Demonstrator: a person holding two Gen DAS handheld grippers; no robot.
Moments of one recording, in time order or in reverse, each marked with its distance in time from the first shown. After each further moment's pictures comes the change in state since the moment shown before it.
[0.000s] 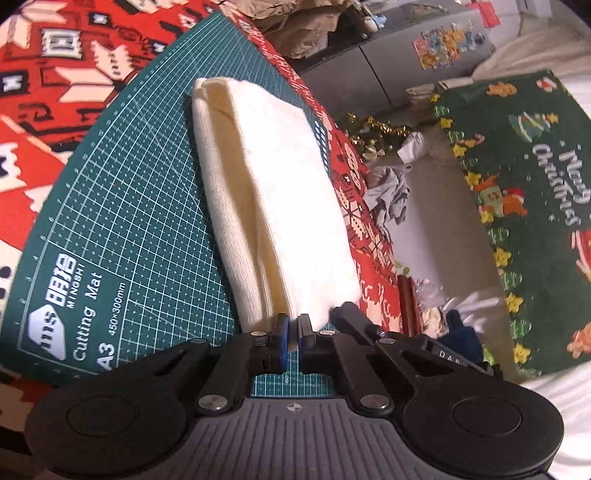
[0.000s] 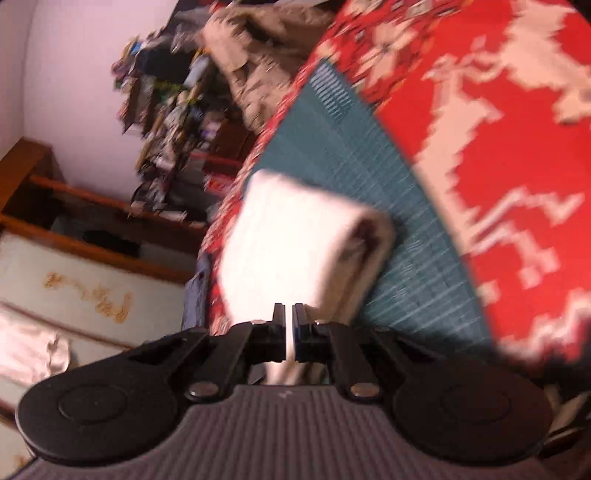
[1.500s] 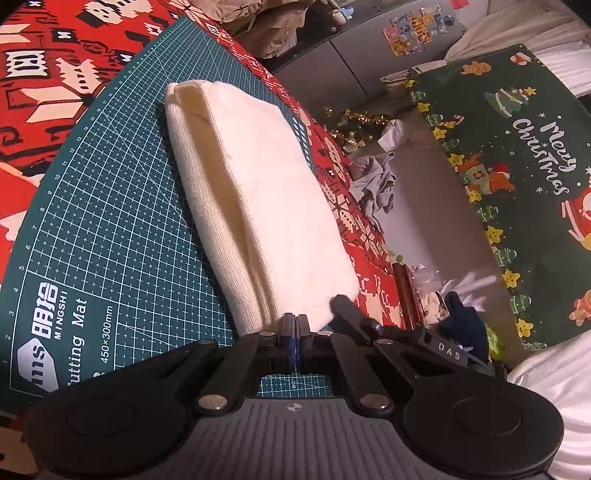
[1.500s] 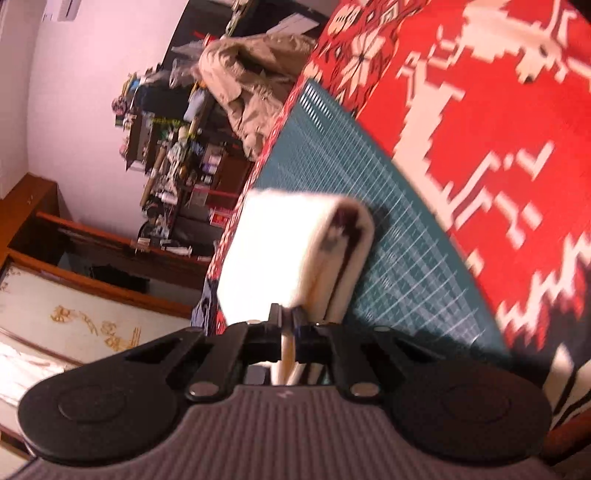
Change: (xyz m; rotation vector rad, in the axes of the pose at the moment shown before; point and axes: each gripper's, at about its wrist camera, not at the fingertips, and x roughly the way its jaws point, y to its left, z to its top) left arm 0.017 0.010 0.002 0.109 -0.006 -0.035; right arm 0.046 0.001 -0.011 0.032 -0.112 0.028
